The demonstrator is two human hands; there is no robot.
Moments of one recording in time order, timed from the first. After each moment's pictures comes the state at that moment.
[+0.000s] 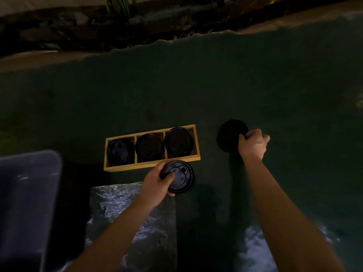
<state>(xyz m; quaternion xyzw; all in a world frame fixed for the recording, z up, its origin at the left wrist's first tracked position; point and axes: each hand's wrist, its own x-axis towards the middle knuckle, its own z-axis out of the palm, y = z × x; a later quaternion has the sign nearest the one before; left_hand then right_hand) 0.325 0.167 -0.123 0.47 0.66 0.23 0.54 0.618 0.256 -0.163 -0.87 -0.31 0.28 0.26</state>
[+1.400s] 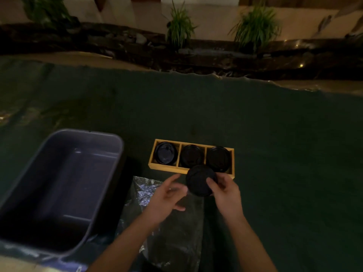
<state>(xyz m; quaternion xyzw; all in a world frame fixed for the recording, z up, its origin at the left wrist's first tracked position) 0.249 0.096 -0.066 0.32 0.61 0.40 0.61 0.445 0.146 -0.103 -0.64 -0.47 0.49 0.36</state>
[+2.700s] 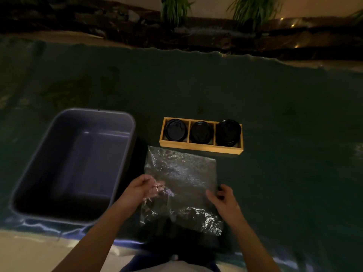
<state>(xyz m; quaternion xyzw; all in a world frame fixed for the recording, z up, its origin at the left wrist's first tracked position) 0.118 0.024 -0.115 0.25 0.64 0.34 0.64 0.426 0.036 -0.135 -0.72 -0.41 0.54 0.15</state>
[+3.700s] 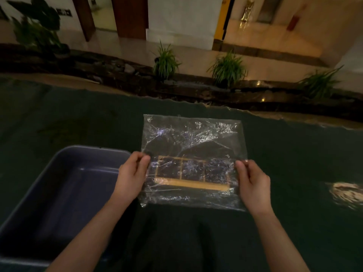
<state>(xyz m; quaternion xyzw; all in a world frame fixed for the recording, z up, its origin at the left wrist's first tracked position) 0.114 0.106 0.024 0.54 0.62 0.49 0.29 0.442 0.120 0.055 -0.59 -0.66 0.18 0.44</state>
